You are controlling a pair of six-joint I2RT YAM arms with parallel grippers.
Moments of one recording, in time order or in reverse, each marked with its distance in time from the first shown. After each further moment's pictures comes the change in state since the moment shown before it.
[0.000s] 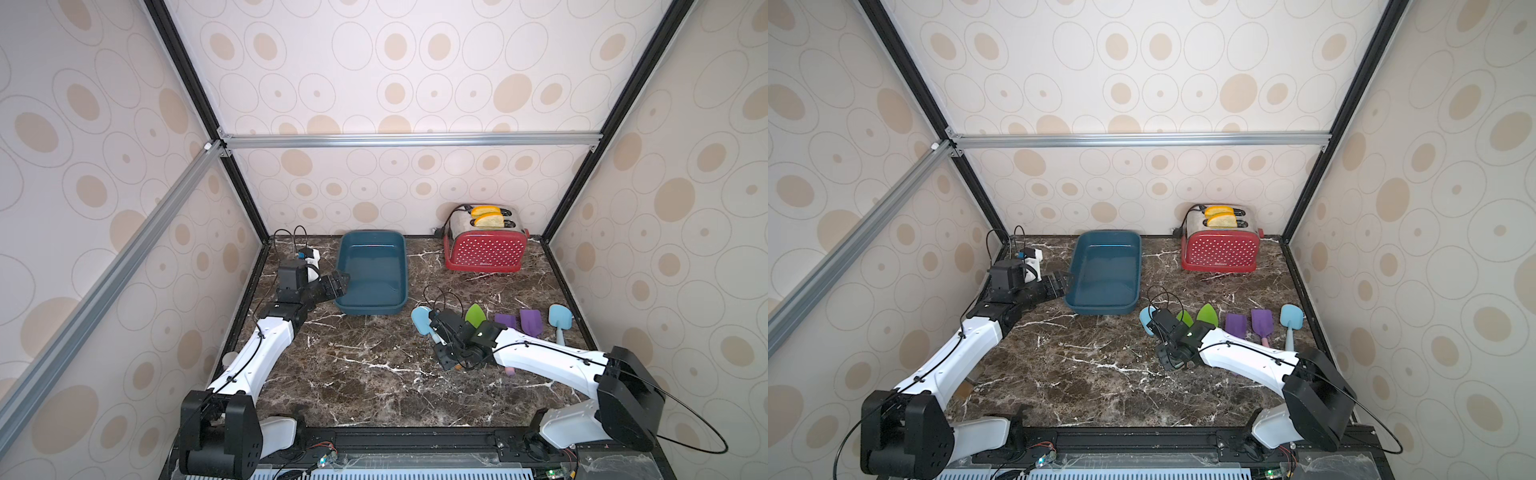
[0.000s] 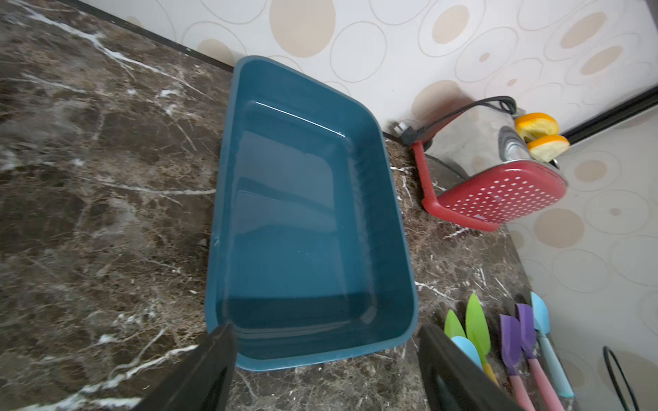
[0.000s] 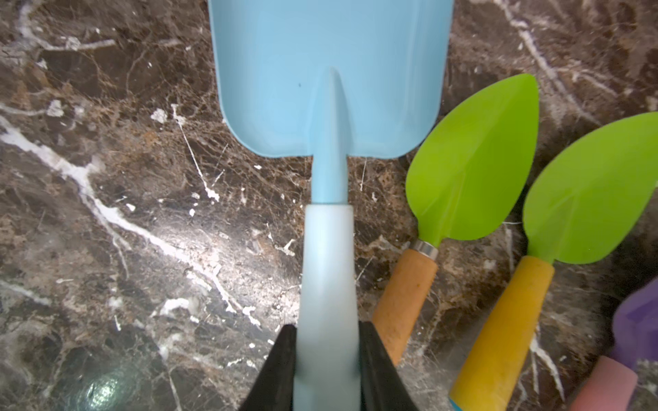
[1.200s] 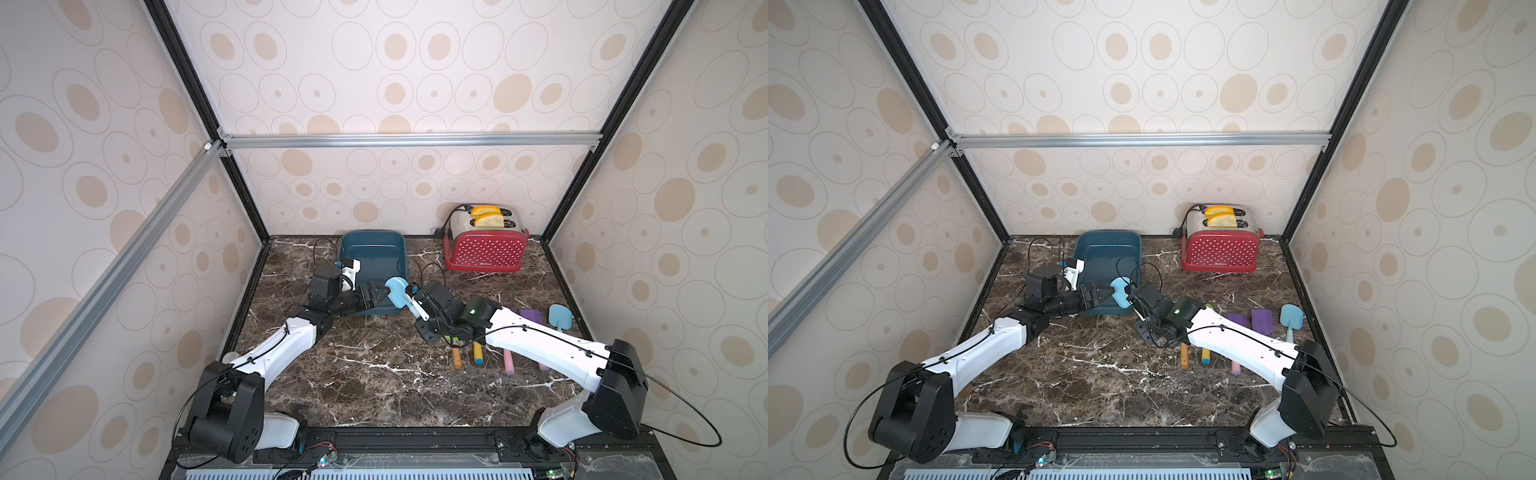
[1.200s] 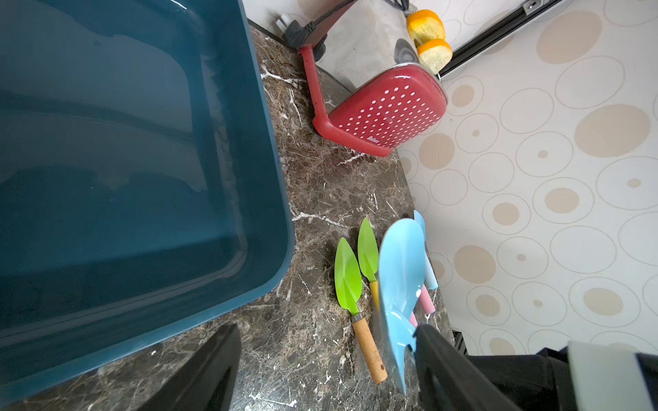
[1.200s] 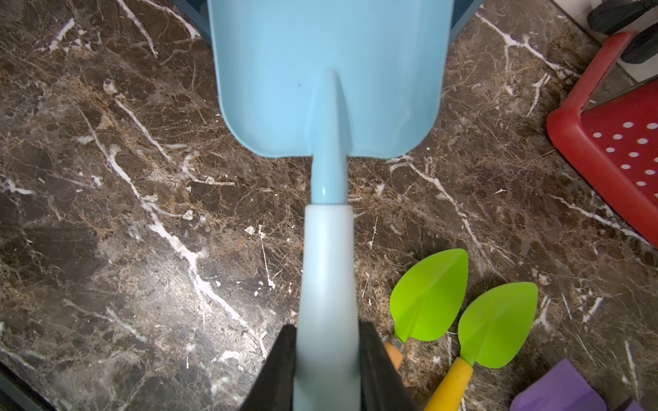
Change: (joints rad) left arm -0.241 0.104 -0.067 0.212 0.185 -0.187; right arm 0.042 0.111 0.360 -0.072 0.040 -0.190
